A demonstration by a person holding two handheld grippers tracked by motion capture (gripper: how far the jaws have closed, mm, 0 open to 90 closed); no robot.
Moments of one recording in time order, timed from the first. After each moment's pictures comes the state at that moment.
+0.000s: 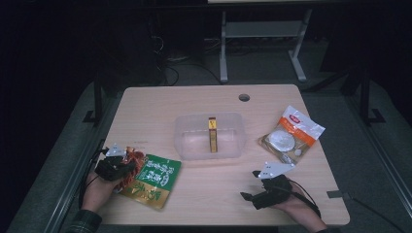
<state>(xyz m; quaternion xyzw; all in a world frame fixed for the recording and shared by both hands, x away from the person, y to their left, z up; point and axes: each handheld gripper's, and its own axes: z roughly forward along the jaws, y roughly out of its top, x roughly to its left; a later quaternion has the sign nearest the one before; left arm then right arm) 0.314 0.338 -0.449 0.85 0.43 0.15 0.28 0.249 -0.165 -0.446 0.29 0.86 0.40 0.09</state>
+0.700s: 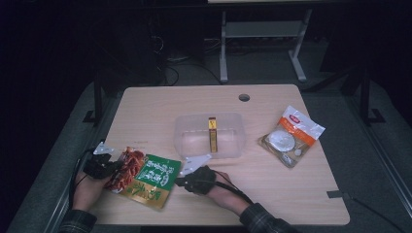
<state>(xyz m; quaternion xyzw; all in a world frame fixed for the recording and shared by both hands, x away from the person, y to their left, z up) 0.319 0.372 -0.452 0.83 0.47 0.17 0.27 0.285 0.031 -0.445 0.15 0.88 0.44 0.04</state>
